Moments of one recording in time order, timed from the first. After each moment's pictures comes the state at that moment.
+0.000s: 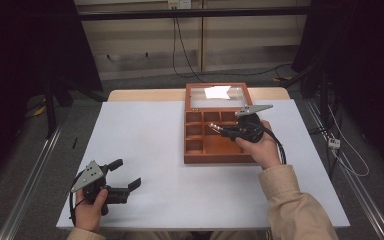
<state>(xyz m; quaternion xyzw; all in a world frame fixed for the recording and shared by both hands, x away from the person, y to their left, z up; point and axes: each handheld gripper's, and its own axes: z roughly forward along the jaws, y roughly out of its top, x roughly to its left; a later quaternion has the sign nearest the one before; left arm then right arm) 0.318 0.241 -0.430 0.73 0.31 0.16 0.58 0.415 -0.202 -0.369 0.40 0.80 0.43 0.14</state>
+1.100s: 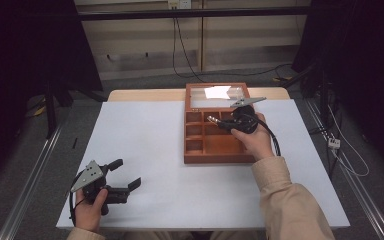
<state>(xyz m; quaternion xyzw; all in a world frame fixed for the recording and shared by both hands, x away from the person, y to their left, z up) 0.318 0.241 -0.430 0.73 0.31 0.16 0.59 0.445 -0.197 -0.373 0.42 0.79 0.42 0.15</state>
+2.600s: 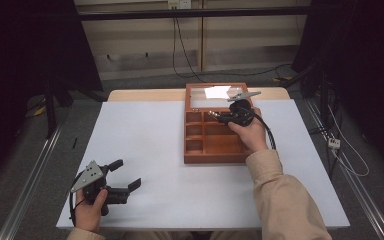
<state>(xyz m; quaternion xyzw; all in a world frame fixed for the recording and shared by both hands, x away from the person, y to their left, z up) 0.317 0.241 -0.430 0.73 0.31 0.16 0.59 0.476 -0.196 -0.384 0.44 0.79 0.40 0.16</state>
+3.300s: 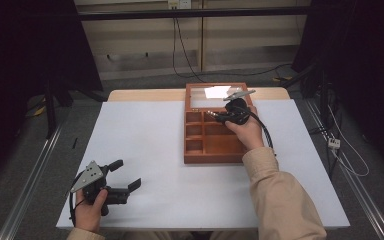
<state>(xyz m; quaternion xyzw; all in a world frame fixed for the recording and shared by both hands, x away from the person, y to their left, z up) 0.317 0.242 -0.430 0.73 0.31 0.16 0.59 0.486 -0.188 -0.388 0.44 0.80 0.38 0.17</state>
